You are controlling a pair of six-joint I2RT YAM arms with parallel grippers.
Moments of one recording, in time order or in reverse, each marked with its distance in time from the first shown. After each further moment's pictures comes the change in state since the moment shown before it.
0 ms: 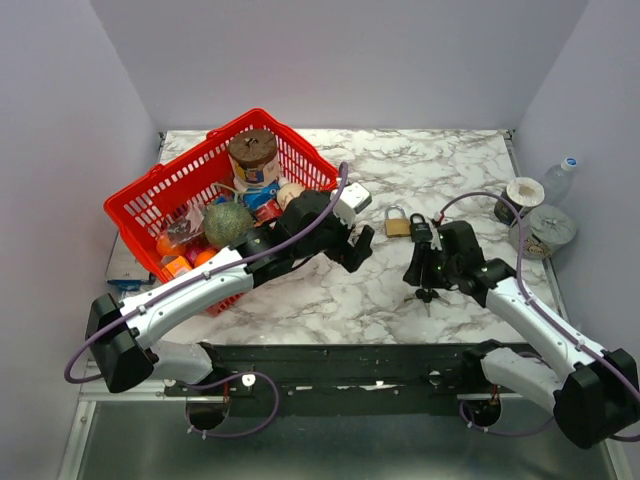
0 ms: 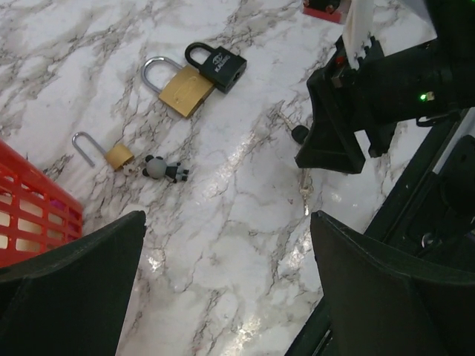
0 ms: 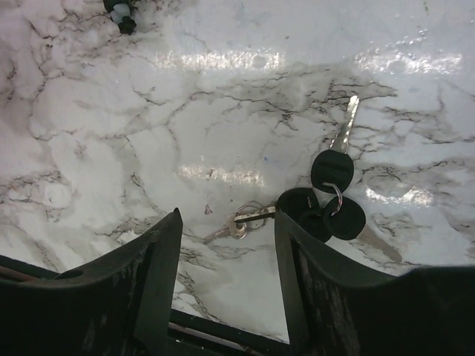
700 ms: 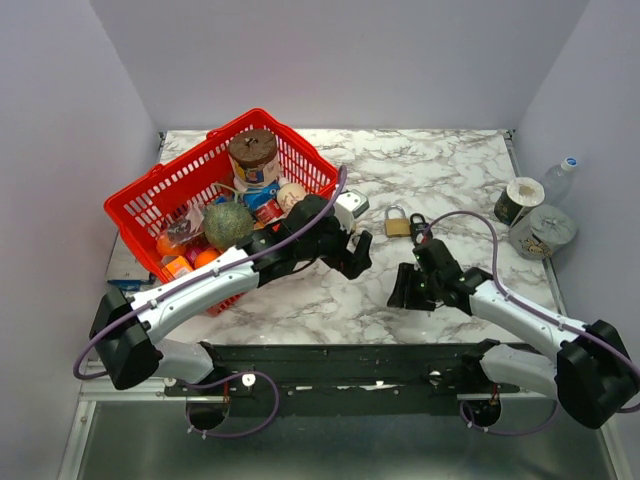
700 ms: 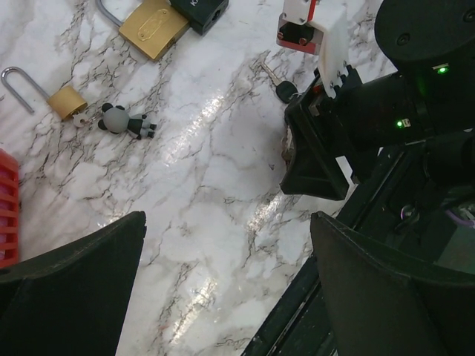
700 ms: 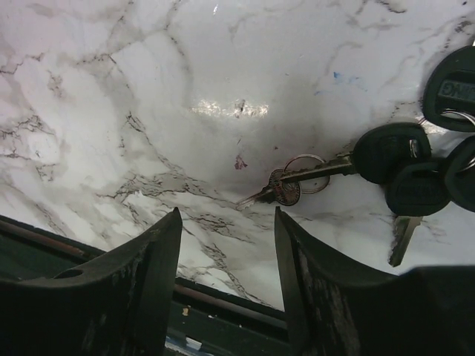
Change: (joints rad) left arm 0.032 0.021 -0.100 0.008 0.111 -0.112; right arm 0.174 0.109 -0.112 0.068 -0.045 0.242
